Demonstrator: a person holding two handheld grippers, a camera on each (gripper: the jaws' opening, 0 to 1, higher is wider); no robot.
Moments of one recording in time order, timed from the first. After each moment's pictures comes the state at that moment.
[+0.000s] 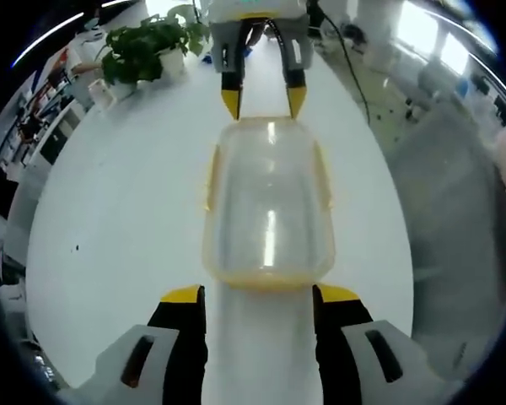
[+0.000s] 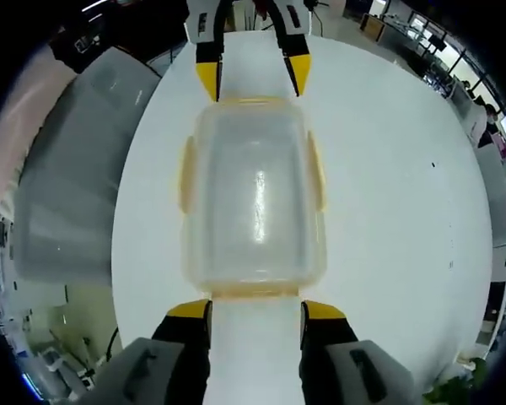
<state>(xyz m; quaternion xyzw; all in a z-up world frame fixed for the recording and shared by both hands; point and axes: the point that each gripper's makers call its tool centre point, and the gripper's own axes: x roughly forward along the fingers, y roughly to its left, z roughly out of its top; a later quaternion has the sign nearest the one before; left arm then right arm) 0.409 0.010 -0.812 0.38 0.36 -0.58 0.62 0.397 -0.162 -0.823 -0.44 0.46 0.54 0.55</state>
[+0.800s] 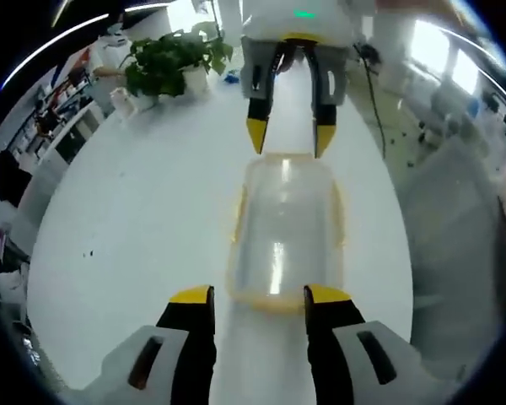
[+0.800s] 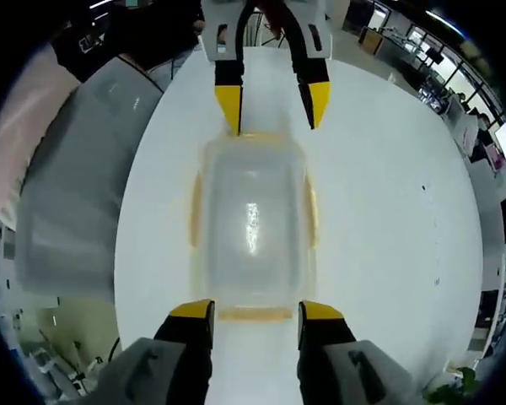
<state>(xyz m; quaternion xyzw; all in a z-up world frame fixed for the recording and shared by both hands) 0.422 -0.012 -0.788 0.32 0.34 -0.57 0.67 0.396 -0.133 -0.808 -0.44 0.43 0.55 0.56</state>
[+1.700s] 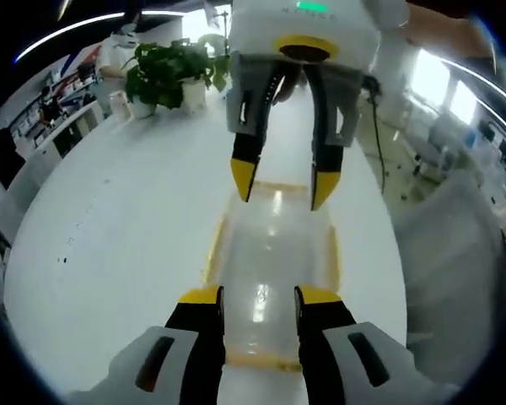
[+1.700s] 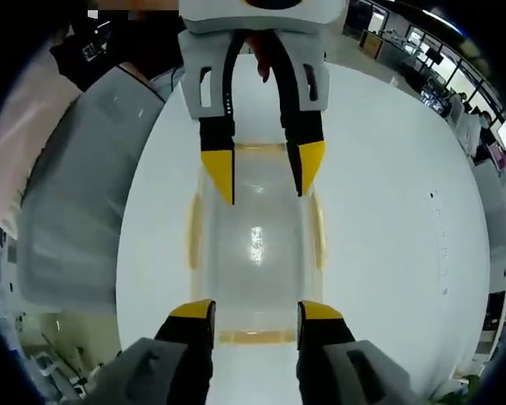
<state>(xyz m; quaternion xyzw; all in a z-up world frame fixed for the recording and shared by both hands) 0.413 -0.053 -0.805 0.26 0.32 -0.59 0.70 0.394 -0.118 -0.814 -0.42 0.43 0.57 0.56</state>
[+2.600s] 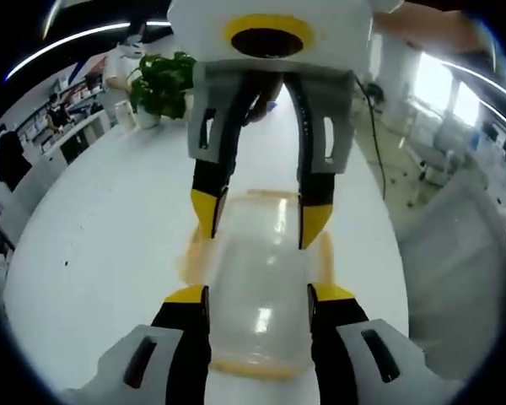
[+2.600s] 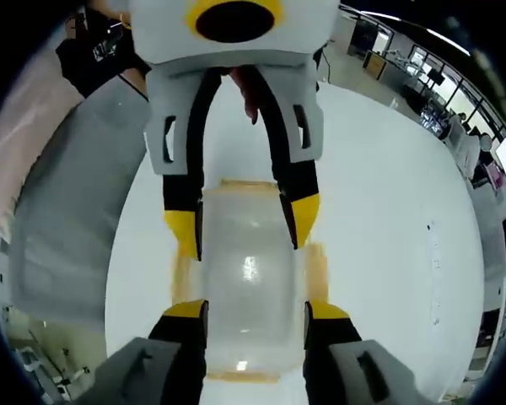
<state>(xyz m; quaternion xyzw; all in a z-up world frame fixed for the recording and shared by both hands) 0.400 -0.059 -0.805 0.25 0.30 -0.60 0.70 0.403 -0.080 -0.812 -0.42 0.38 0.59 0.57</state>
